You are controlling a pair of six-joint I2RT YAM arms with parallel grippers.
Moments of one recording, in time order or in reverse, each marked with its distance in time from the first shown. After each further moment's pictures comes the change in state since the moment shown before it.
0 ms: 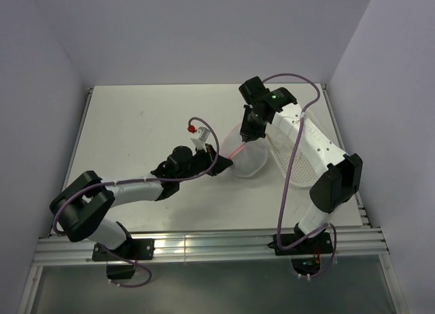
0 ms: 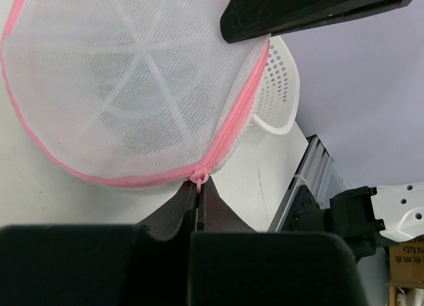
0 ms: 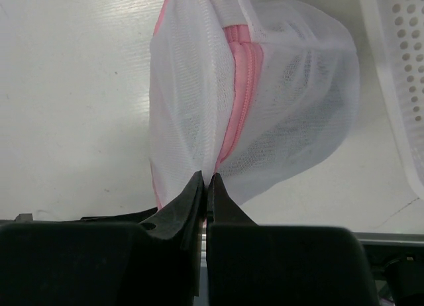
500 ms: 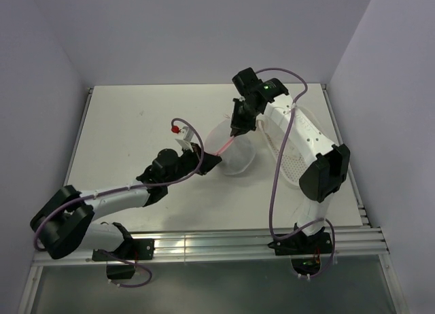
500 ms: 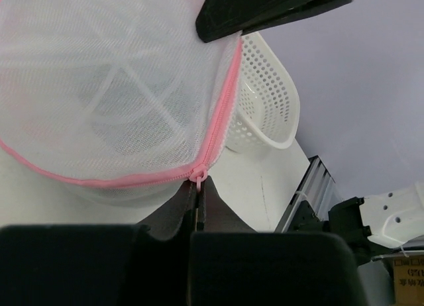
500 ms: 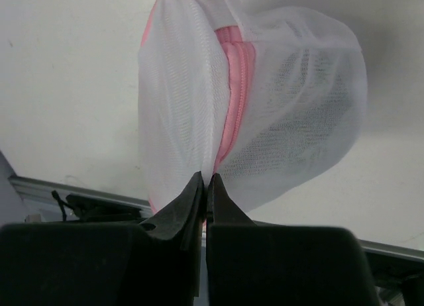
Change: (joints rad) left arm 0.042 -0.147 -0.104 0.009 -0.043 -0.001; right arm -0.002 0.119 0.166 -0.021 -0.135 -0.051
